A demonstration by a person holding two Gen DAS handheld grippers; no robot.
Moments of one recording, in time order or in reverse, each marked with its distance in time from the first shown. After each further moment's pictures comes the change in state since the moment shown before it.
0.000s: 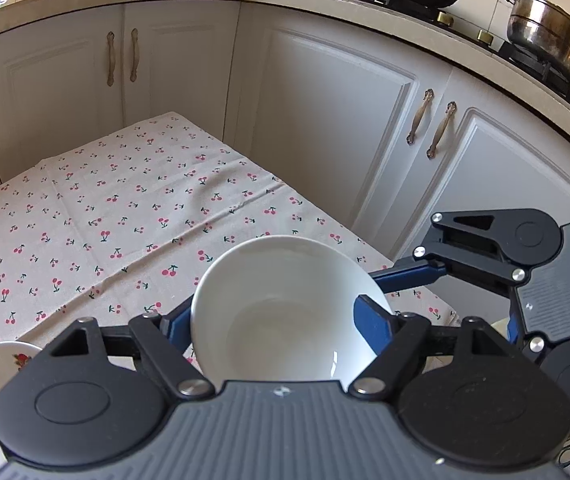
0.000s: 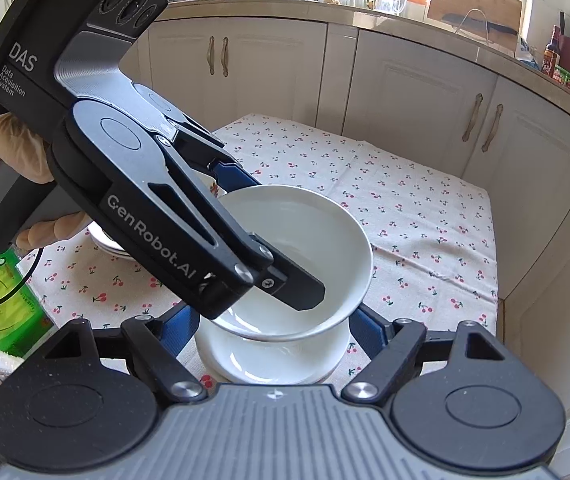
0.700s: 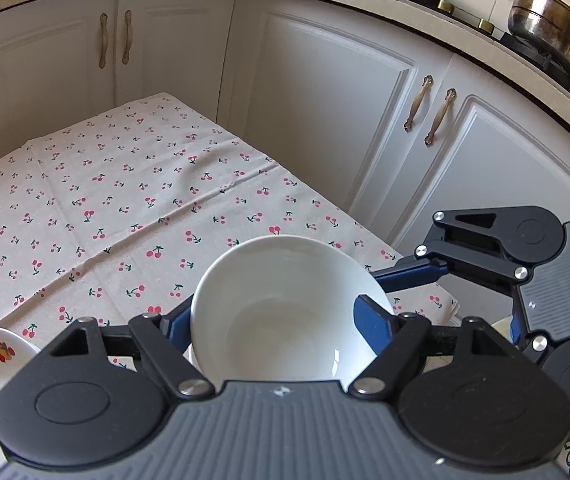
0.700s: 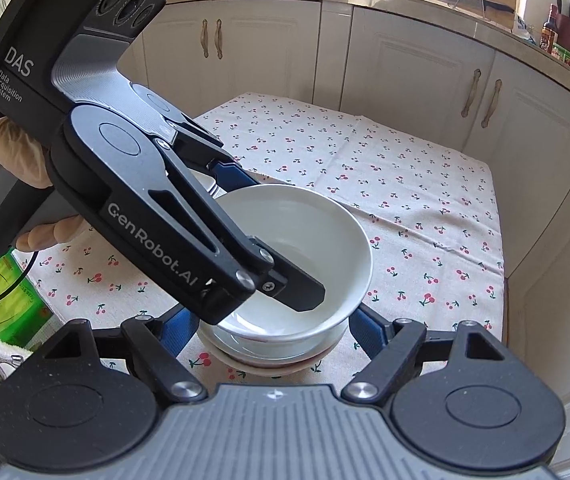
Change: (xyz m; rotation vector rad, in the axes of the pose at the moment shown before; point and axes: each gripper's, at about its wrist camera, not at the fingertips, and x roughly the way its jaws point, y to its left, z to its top) left arm 0.020 0.000 -0.008 -0.017 0.030 -0.024; right arm 0.009 0.001 -0.013 0.031 0.049 -0.001
